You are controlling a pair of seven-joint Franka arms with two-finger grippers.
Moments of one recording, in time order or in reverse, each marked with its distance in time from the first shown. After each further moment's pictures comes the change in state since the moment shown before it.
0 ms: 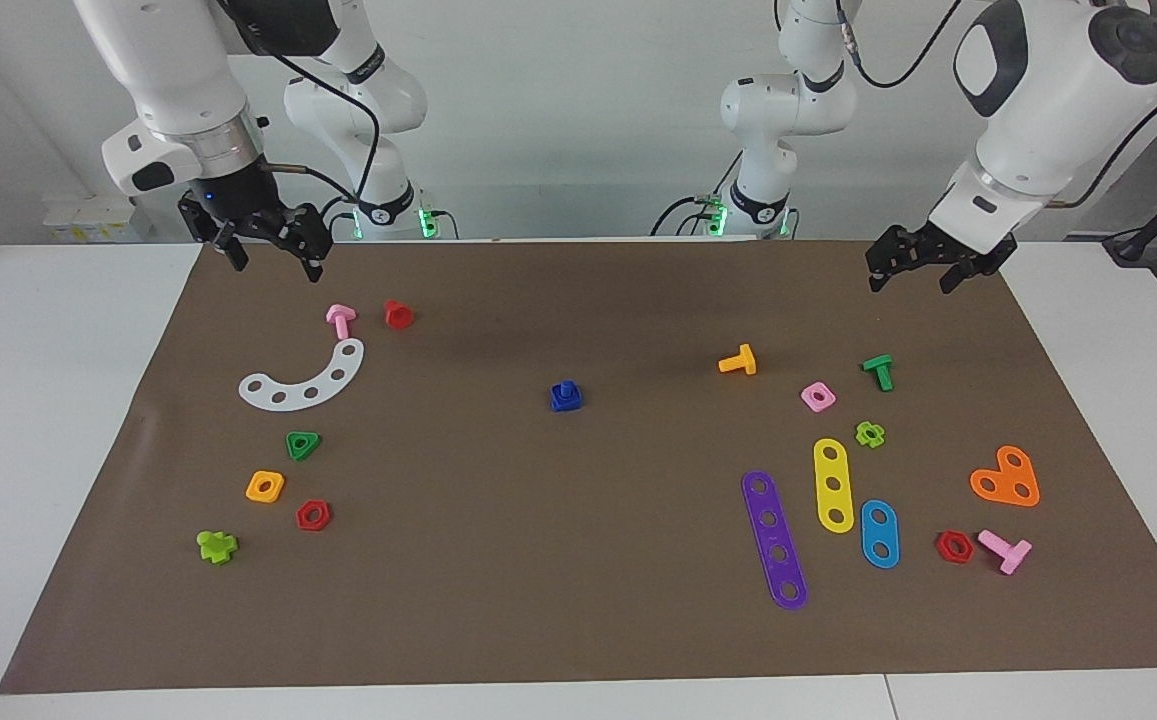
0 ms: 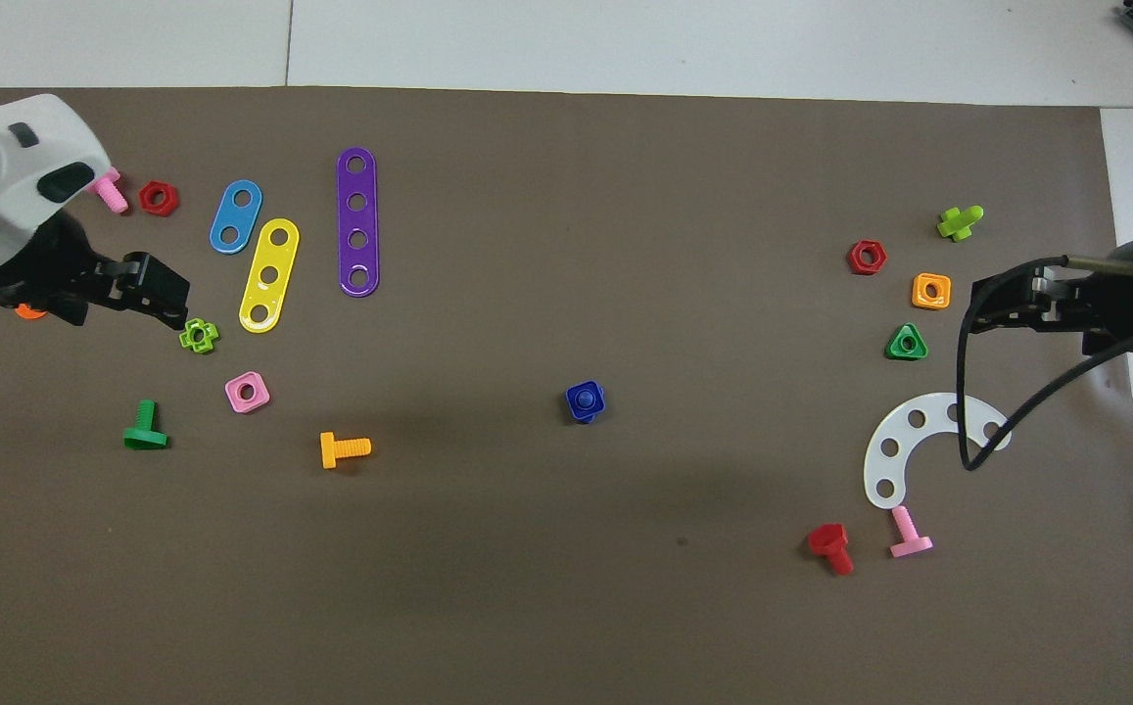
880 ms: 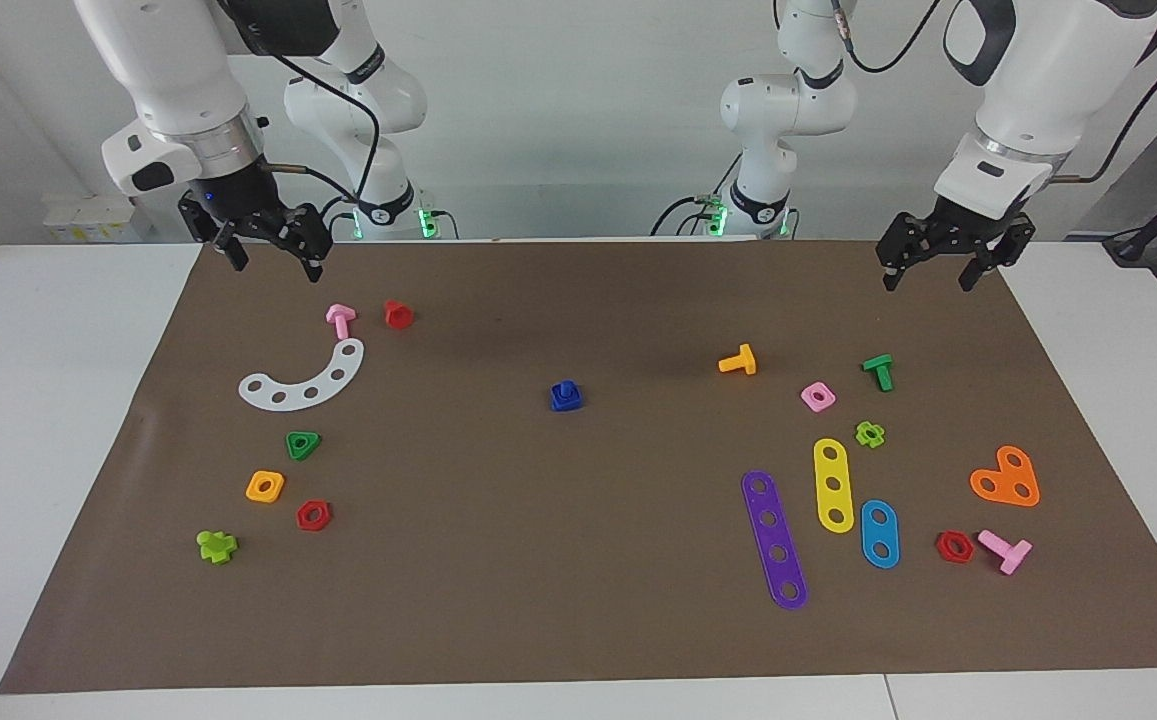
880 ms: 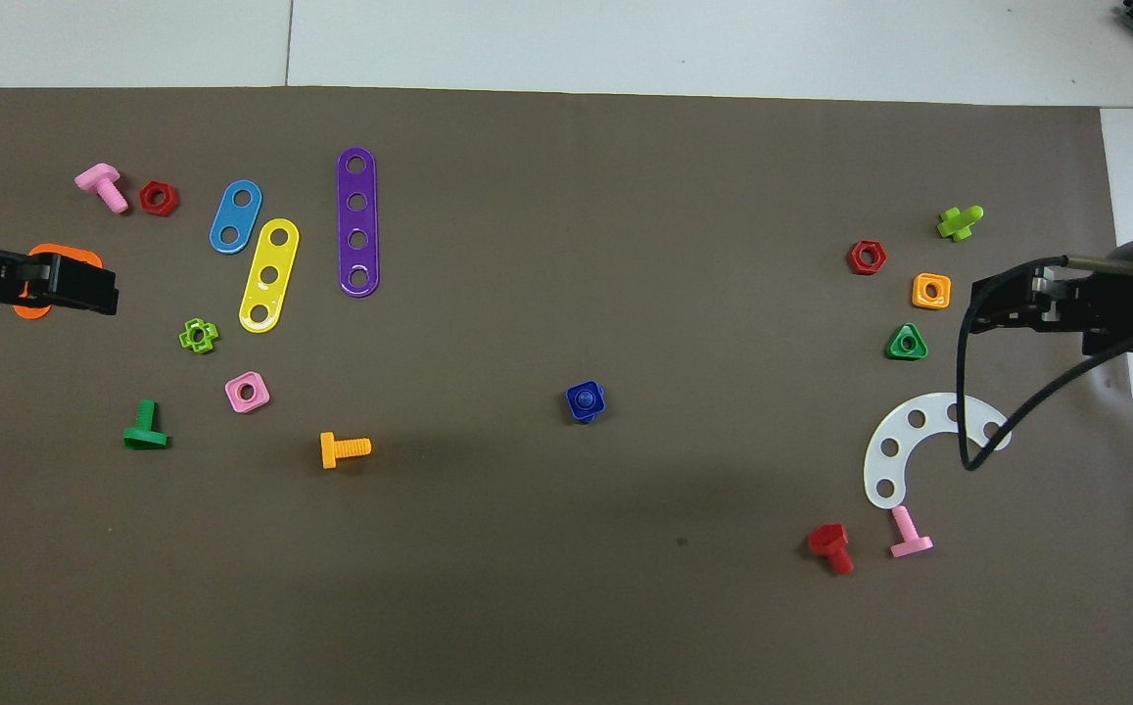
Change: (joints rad) left arm -0.002 -0.034 -0.010 -0.045 0.009 0.137 -0.001; right arm 0.000 0.000 0.000 0.000 0.000 0.000 0.000
